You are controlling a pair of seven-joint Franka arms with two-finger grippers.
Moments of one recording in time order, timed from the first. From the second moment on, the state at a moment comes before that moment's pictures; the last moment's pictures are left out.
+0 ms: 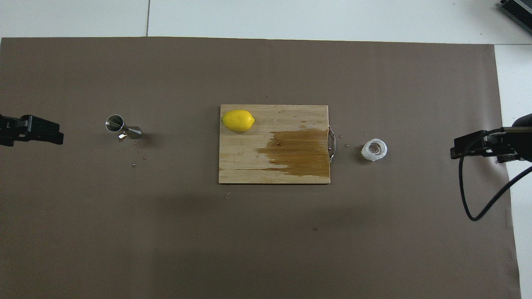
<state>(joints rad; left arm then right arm) -0.01 -0.02 -0.02 -1.59 -0.02 1.54 0.00 -0.07 -0.06 0.06 -1.66 0.04 1.51 0.08</state>
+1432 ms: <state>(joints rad) 0.07 0.17 -0.01 -1.69 -0.42 1.74 -0.20 -0.07 -0.06 0.06 -1.66 0.04 1.51 0.08</state>
